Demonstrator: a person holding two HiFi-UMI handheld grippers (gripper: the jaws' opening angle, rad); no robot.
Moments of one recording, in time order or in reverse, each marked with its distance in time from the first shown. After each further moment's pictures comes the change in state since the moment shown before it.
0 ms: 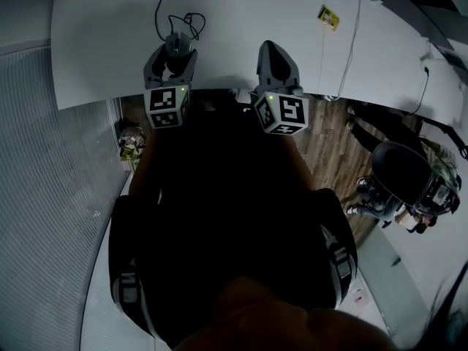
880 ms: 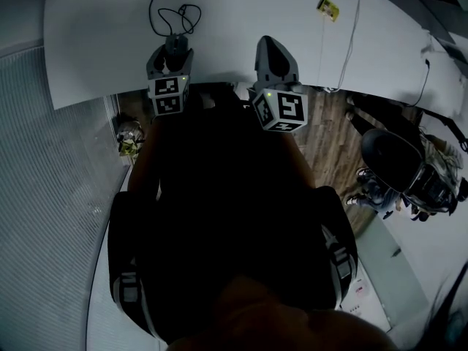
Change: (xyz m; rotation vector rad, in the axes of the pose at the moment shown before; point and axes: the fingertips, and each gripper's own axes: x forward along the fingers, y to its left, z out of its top) left arm 0.035 0.011 -0.080 0.025 0.174 0.034; right arm 0.001 -0.007 -0.010 -0.004 0.032 -0.010
